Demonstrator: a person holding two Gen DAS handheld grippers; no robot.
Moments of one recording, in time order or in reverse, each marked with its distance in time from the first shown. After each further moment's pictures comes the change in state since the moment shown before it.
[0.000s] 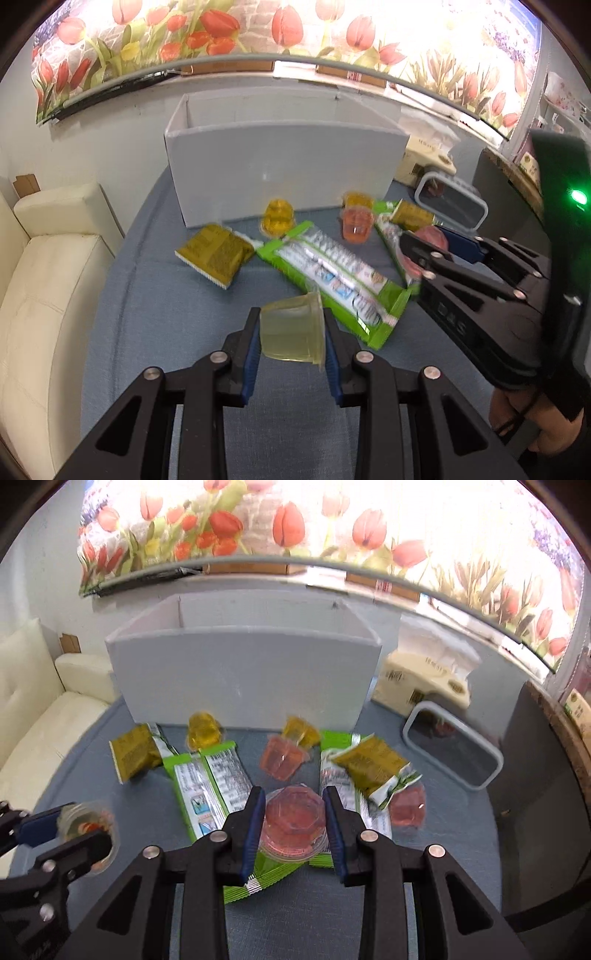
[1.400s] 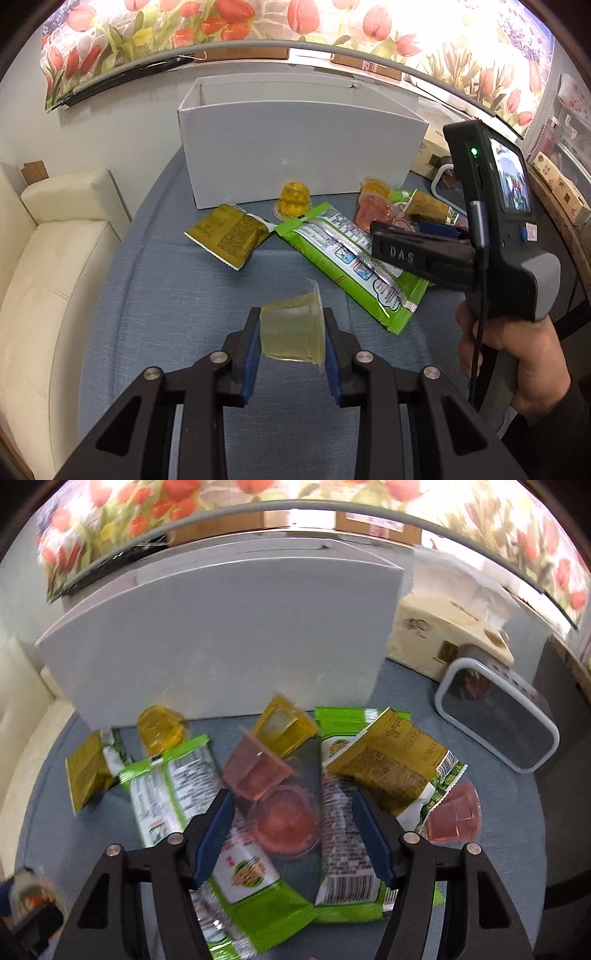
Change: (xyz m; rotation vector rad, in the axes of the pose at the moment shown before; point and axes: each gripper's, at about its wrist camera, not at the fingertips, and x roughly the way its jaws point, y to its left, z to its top) left arm 0.015 0.006 -0.015 -0.026 0.043 0.037; right arm 0.091 -0.019 0.011 0.120 0.157 0.032
